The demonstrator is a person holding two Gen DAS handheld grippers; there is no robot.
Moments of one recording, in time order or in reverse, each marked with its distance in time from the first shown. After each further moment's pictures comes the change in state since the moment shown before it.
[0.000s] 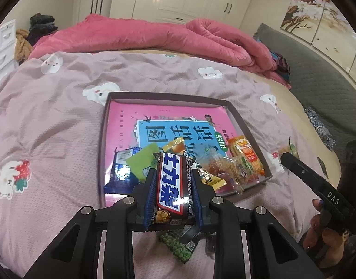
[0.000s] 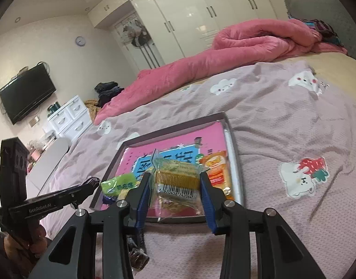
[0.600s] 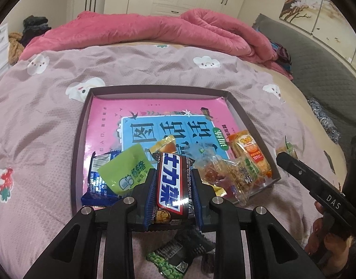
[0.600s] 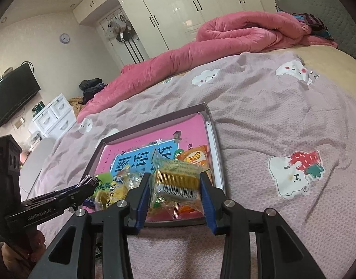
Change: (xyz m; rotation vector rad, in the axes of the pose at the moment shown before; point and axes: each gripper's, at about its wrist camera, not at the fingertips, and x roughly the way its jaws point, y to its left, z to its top) left arm 0.042 -0.018 0.006 0.037 0.038 0.019; right arm 0.027 -0.014 -0.003 0.011 0.044 -0.077
